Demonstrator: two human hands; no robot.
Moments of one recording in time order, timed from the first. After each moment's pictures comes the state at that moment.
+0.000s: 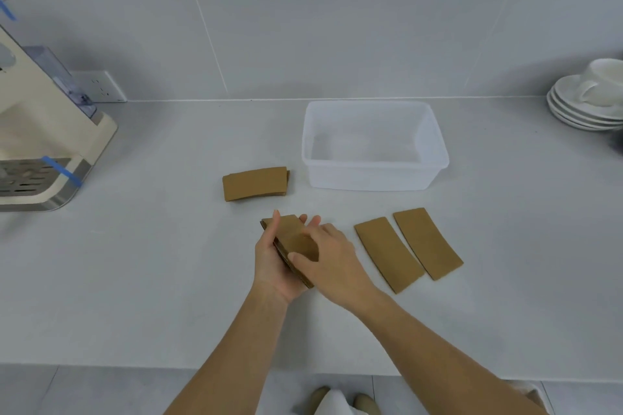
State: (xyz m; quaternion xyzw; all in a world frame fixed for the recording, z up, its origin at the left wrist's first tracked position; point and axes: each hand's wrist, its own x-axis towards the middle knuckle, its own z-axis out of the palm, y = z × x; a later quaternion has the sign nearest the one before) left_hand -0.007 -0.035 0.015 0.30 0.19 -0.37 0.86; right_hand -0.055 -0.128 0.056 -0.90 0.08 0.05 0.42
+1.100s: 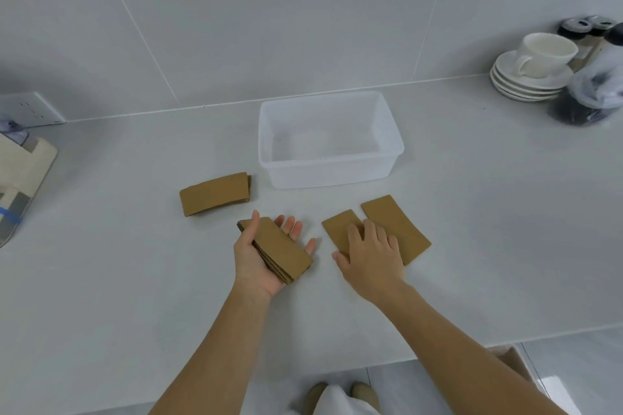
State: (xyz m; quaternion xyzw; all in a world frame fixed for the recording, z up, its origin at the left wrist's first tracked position) left_hand 0.007 -0.058 0.002 0.28 0.20 -0.36 0.87; right_hand -0.080 -0.208 0.002 -0.98 0.19 0.03 0.10
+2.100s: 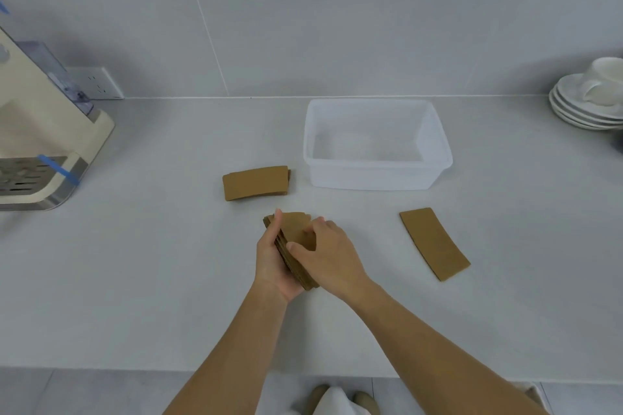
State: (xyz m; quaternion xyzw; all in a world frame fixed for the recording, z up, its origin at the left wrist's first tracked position) left_hand -0.001 -0.032 0.012 0.30 0.18 -0.41 0.85; right_hand -0.036 -0.123 0.042 -0.90 0.14 0.06 0.40
